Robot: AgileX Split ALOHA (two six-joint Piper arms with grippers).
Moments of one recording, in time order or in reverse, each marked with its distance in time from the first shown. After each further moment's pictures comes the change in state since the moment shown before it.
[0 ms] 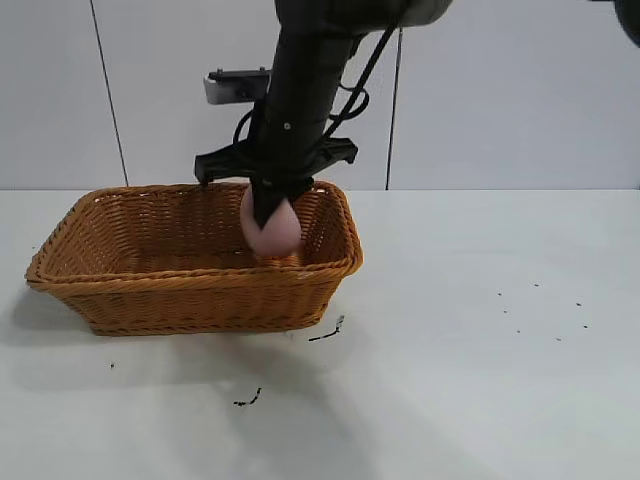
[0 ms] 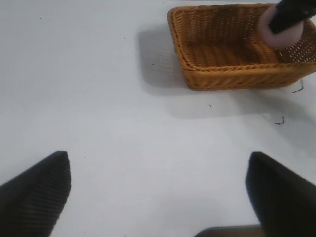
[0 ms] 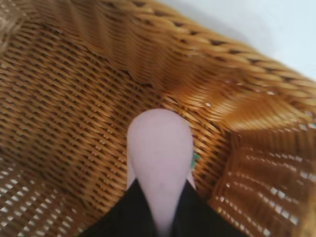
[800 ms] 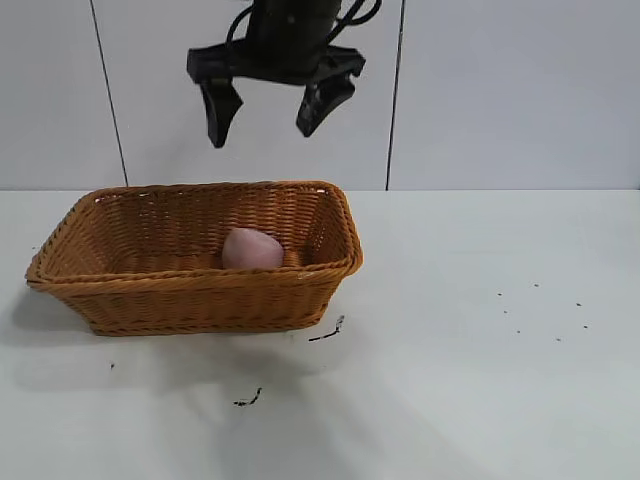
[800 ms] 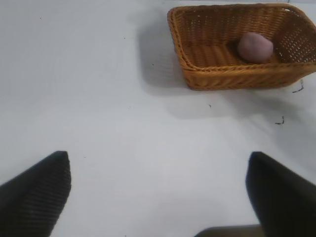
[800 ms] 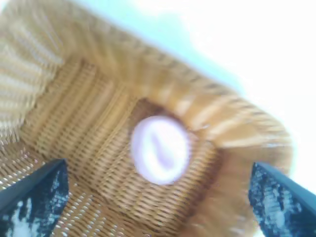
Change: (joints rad) left arm 0.000 0.000 0.000 0.000 0.000 0.000; right arm -0.217 -0.090 -0.227 -0.038 0.235 0.027
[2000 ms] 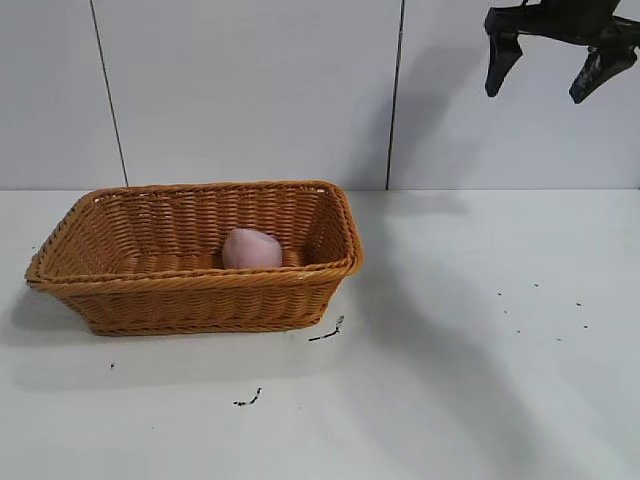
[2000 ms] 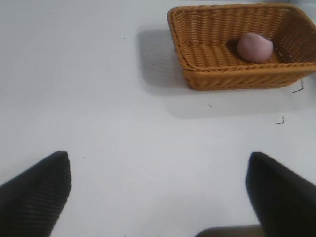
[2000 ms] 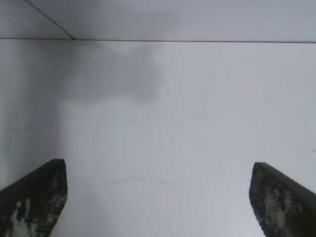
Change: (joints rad) left arm 0.000 0.000 0.000 0.000 0.000 0.000; right arm -0.356 -0.381 0.422 0.034 -0.001 -0.026
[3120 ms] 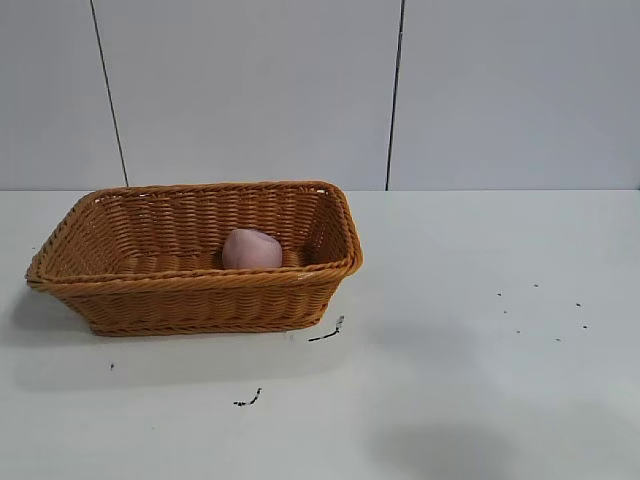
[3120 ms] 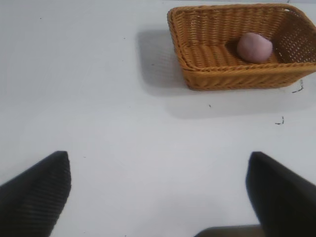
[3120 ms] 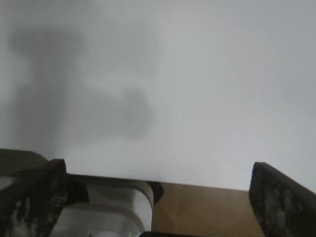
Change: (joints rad) left arm 0.000 0.000 0.000 0.000 0.000 0.000; right arm 0.000 -1.746 1.459 -0.009 -0.180 -0.001
